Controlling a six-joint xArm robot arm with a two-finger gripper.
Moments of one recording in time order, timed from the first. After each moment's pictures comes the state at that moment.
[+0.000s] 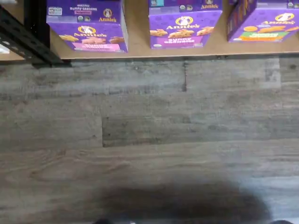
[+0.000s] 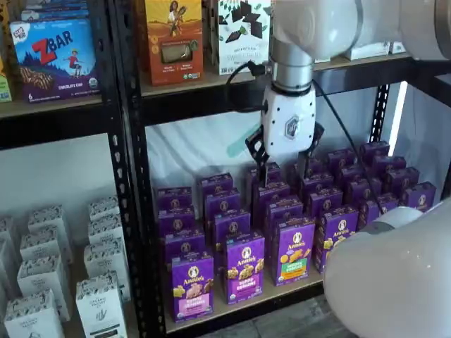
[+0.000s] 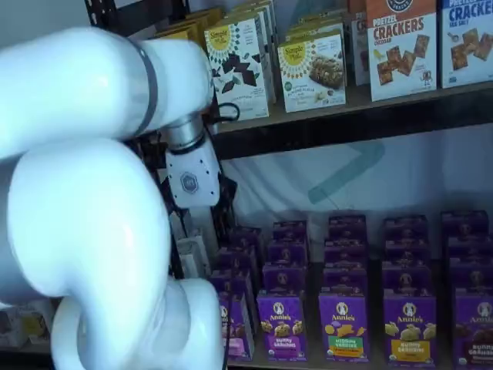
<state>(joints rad) 0.26 -0.83 -0.49 -0.02 1.25 0.28</state>
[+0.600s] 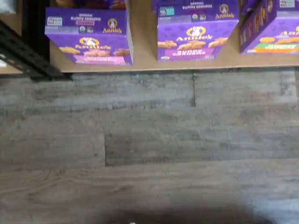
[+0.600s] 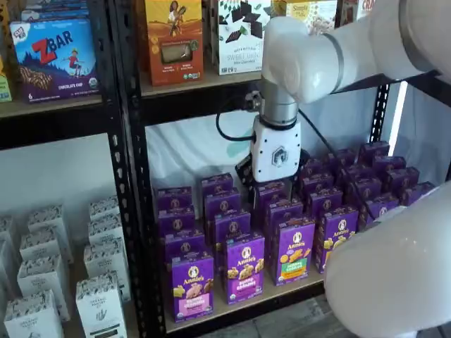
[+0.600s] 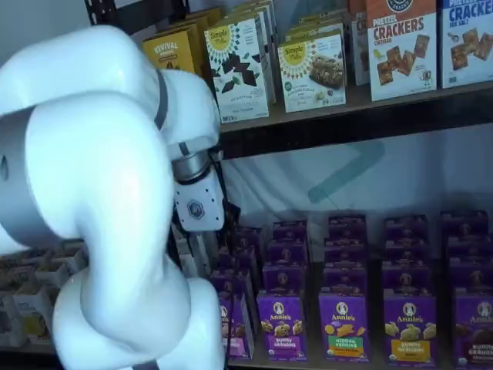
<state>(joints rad) 0.28 -0.70 -0.39 -0.03 0.98 0.31</state>
